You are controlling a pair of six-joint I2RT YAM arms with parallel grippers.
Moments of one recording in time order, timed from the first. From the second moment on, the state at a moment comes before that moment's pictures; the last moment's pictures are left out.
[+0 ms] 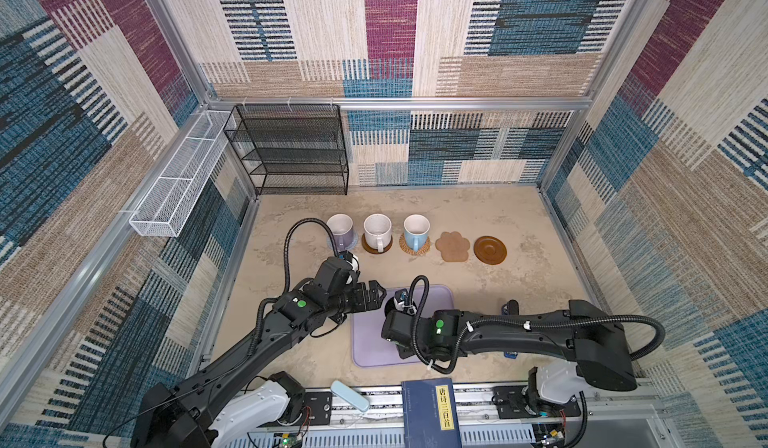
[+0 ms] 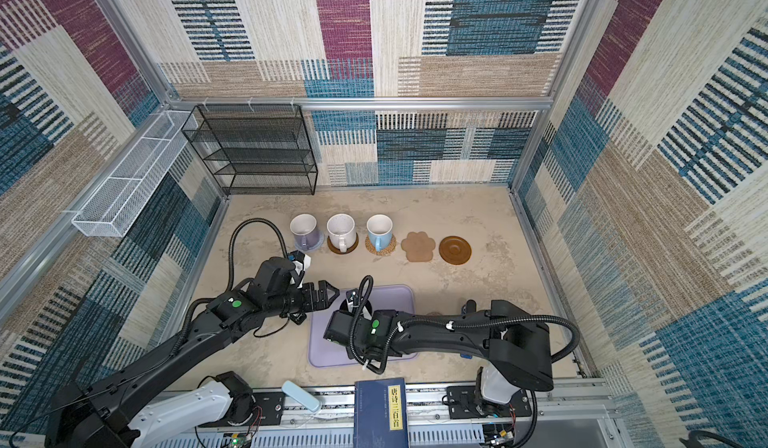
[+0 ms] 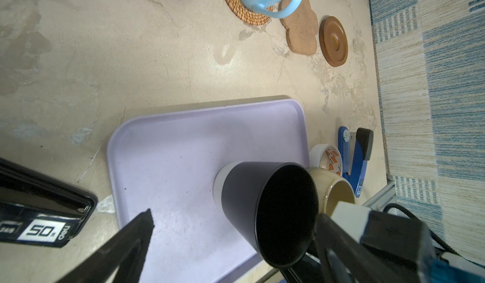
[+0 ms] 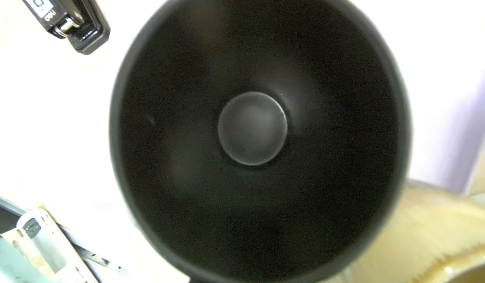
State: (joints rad) left arm -0.61 1.02 0.74 -0.52 0.16 -0.70; right arm 1.29 1.58 1.03 -0.66 0.32 0.87
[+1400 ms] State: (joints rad) left arm -0.72 1.28 1.05 -0.24 0.32 -0.80; right arm 0.62 1.21 0.96 -0.42 0.09 0.46
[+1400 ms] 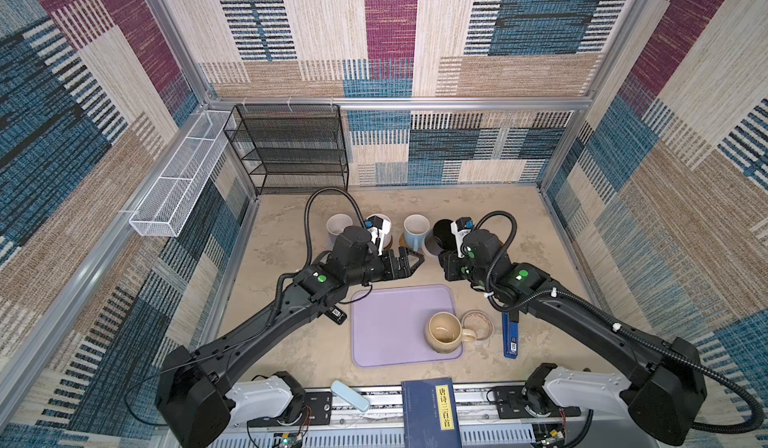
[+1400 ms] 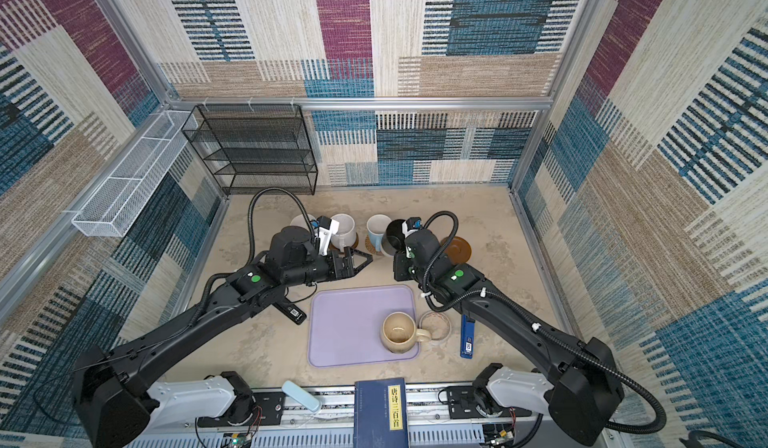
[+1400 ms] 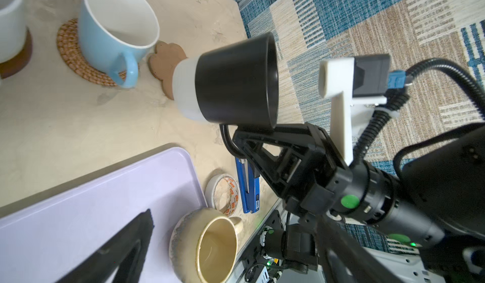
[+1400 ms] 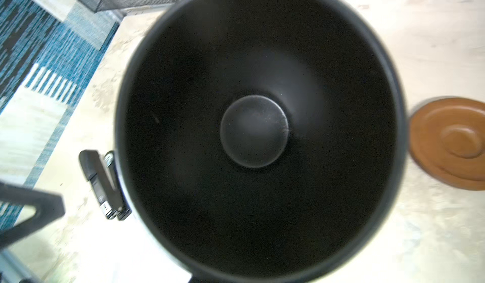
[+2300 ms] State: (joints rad) left arm -0.75 1.63 1.21 -0.08 0.24 -0.92; right arm 0.43 1.61 1.11 -0.43 0.17 0.34
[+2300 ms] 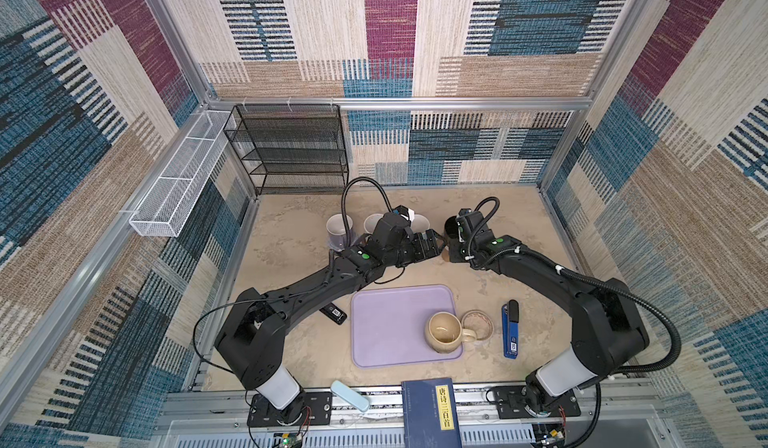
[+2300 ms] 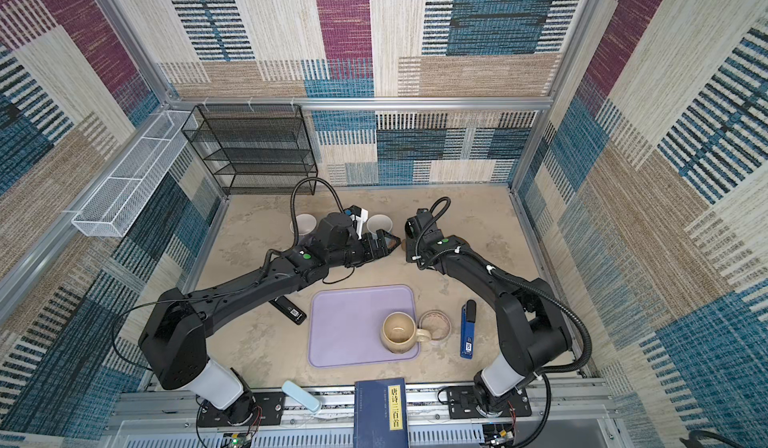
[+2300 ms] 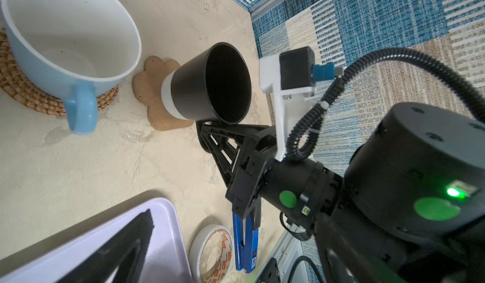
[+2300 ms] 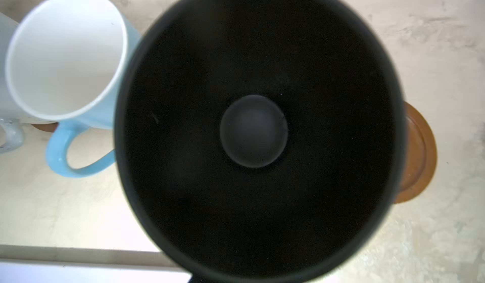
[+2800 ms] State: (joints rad) left arm -0.74 1.67 1.24 -0.09 0.22 -0.91; right arm 0.43 1.70 1.14 -0.42 0.19 0.33
